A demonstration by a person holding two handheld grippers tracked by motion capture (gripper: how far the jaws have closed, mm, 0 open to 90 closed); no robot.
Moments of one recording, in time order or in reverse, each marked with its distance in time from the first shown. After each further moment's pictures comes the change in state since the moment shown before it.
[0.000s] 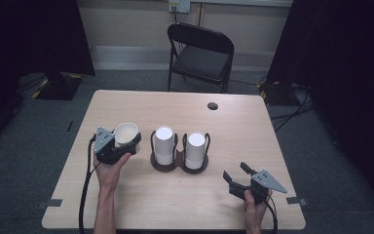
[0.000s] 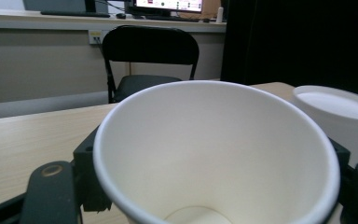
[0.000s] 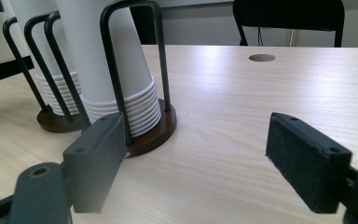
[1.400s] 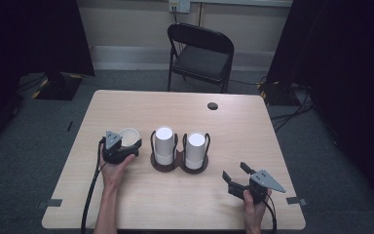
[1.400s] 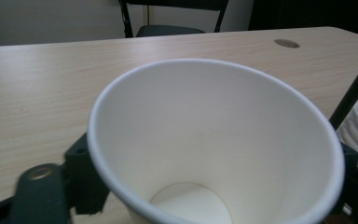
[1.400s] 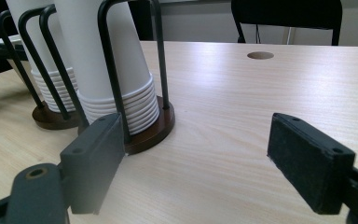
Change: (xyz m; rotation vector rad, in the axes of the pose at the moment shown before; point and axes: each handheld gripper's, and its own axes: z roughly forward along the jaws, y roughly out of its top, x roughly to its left) left arm 0.022 -0.053 0.036 0.186 0.053 -0.028; right arm 0.002 0.000 0.002 0.010 -0.014 -0.009
